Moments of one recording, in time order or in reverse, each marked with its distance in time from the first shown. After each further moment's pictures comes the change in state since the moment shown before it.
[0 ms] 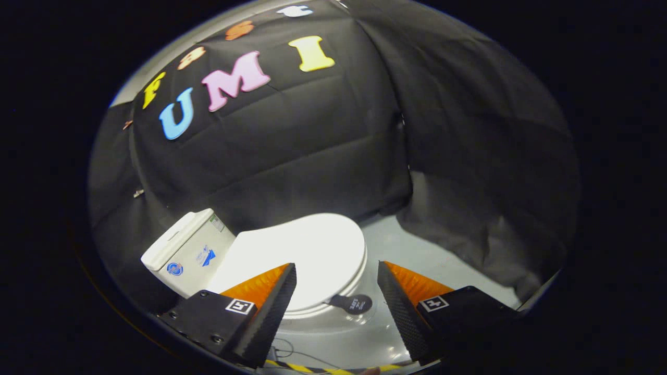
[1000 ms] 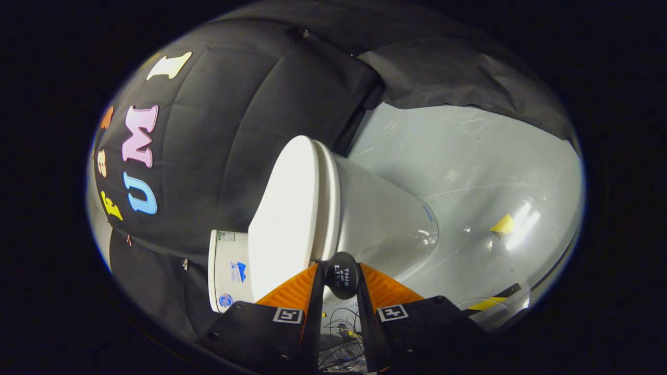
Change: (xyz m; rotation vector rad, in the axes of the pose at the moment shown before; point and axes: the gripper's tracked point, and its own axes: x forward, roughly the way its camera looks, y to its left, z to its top) arm 0.069 -0.030 -0.091 0.629 0.391 0.124
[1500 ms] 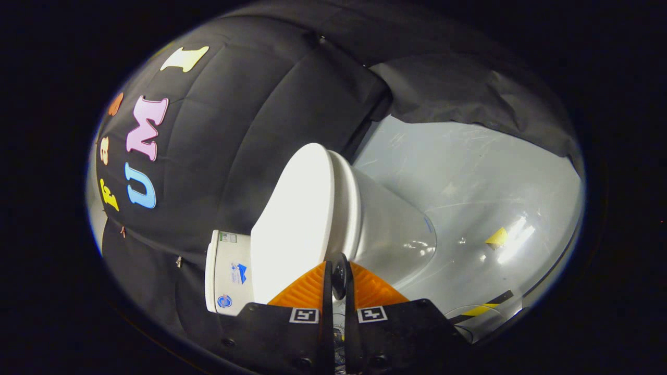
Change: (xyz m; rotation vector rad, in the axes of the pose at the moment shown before) arm -0.023 0.038 0.008 -0.118 -0.066 0.001
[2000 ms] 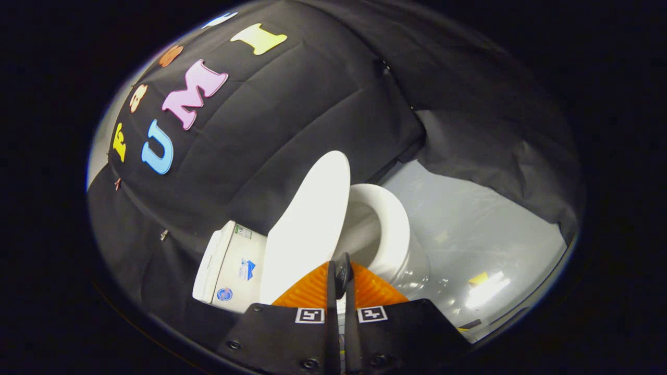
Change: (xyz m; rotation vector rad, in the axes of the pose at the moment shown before) arm -0.055 0.112 0.012 -0.302 -0.141 -0.016
